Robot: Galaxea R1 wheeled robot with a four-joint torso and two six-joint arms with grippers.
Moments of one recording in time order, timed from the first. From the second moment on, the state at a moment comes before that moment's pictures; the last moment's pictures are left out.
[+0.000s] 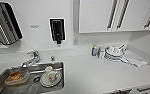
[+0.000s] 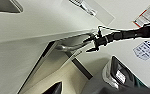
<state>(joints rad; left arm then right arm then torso) 1.11 1.72 -0.80 0.31 -0.18 0.03 -0.80 2.30 -1.67 -0.13 -0.22 1.18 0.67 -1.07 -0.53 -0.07</state>
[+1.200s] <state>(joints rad) 1.11 1.71 -0.81 0.31 -0.18 0.03 -0.81 2.42 -1.77 -0.16 -0.25 1.18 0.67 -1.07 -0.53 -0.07</state>
